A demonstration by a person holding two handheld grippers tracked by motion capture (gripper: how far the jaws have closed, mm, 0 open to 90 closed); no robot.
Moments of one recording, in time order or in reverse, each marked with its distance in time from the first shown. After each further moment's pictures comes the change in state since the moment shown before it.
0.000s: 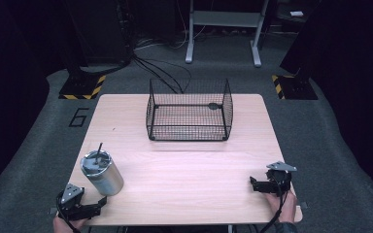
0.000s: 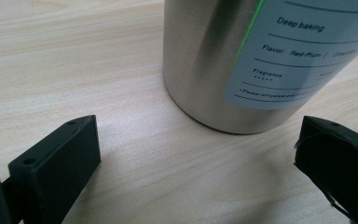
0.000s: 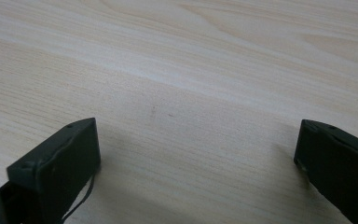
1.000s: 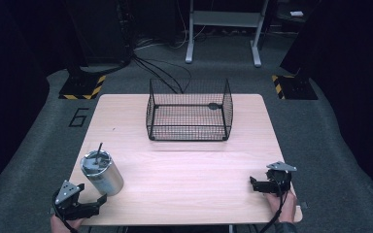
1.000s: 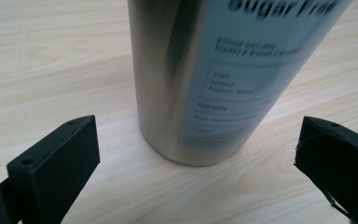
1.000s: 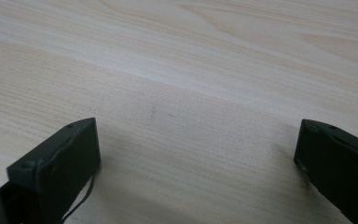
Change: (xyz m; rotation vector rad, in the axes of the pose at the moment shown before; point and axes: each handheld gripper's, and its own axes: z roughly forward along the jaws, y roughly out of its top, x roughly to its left) left arm -0.012 0.023 -0.023 -0.097 -0.056 0.016; right arm 0.000 0.000 0.000 -0.005 -0.001 0.003
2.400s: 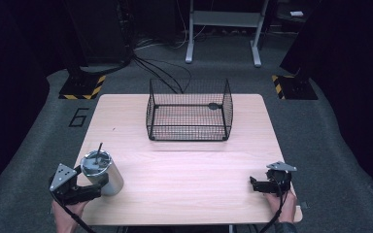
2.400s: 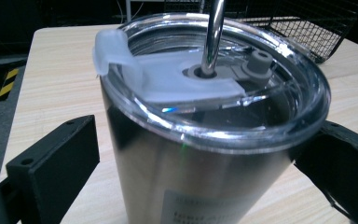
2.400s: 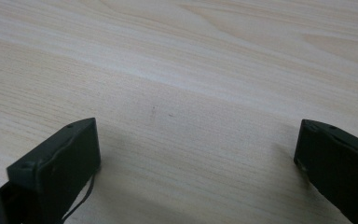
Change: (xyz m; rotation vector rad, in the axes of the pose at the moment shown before) left arm -0.016 0.062 -0.007 -0.146 0.019 -0.005; right arm 0.000 0.000 0.000 0.003 0.002 0.000
